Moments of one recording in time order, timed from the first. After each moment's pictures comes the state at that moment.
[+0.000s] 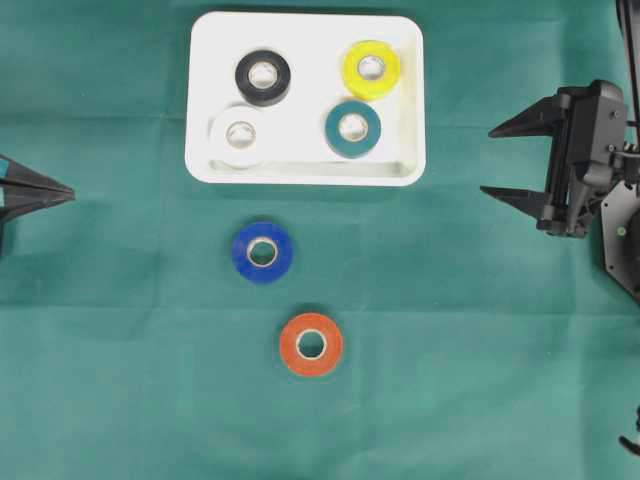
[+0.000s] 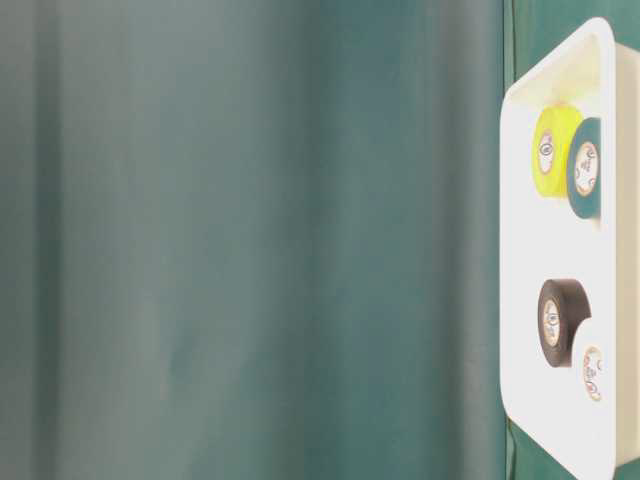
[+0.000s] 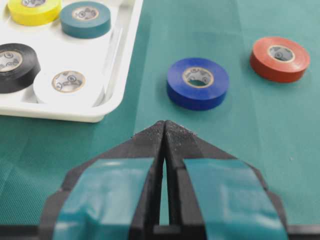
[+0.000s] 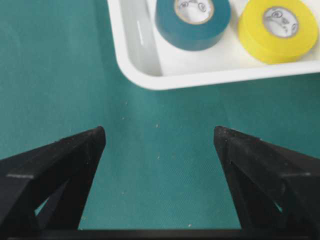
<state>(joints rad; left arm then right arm) 0.05 -1.37 1.53 -0.02 0.02 -0.02 -0.22 -0.71 1.27 -0.43 0.06 0.49</state>
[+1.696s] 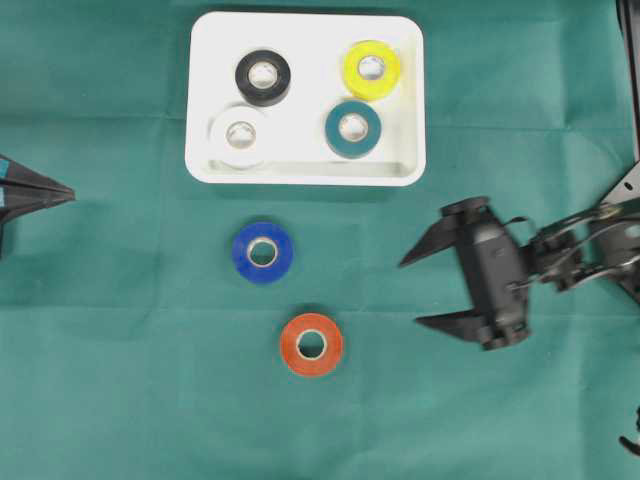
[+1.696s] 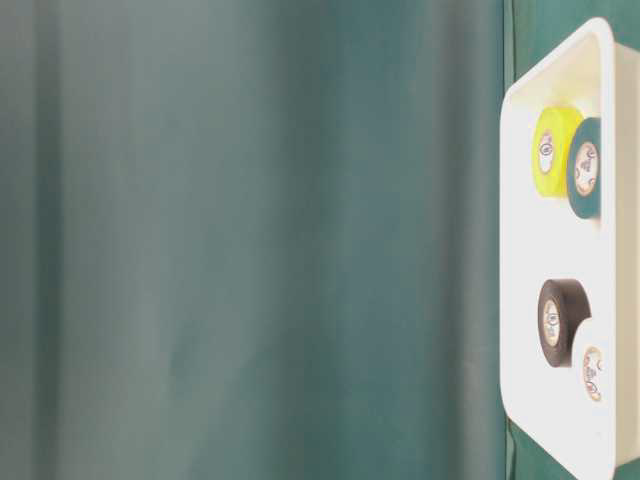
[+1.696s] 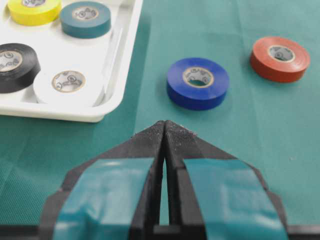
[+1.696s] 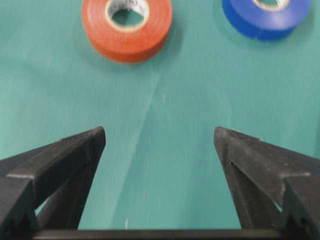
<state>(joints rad) 0.05 -1.37 1.53 -0.02 0.02 -0.02 0.20 -0.21 0.96 -0.43 -0.09 0.48</state>
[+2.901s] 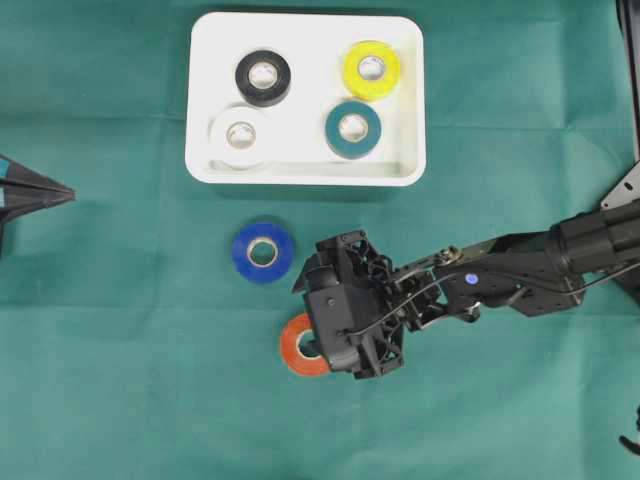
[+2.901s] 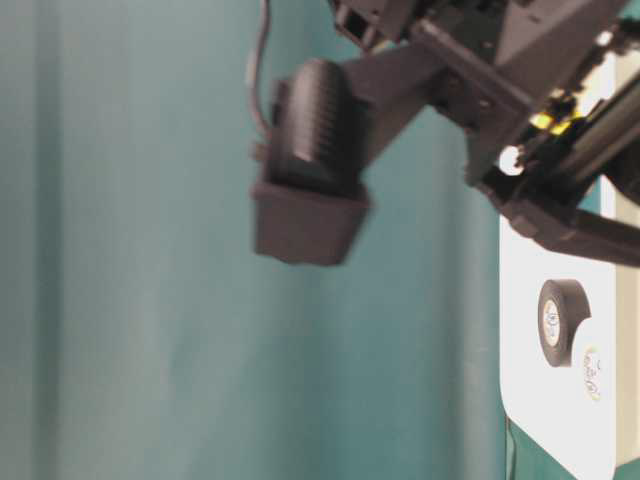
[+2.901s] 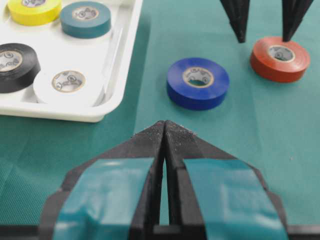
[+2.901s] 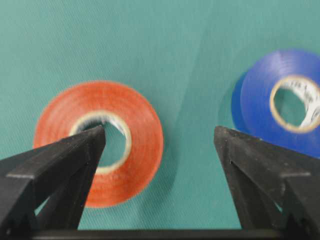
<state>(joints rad) 0.05 -1.37 1.53 -0.02 0.02 -0.02 0.23 0.22 0.52 -0.43 0.09 0.48</state>
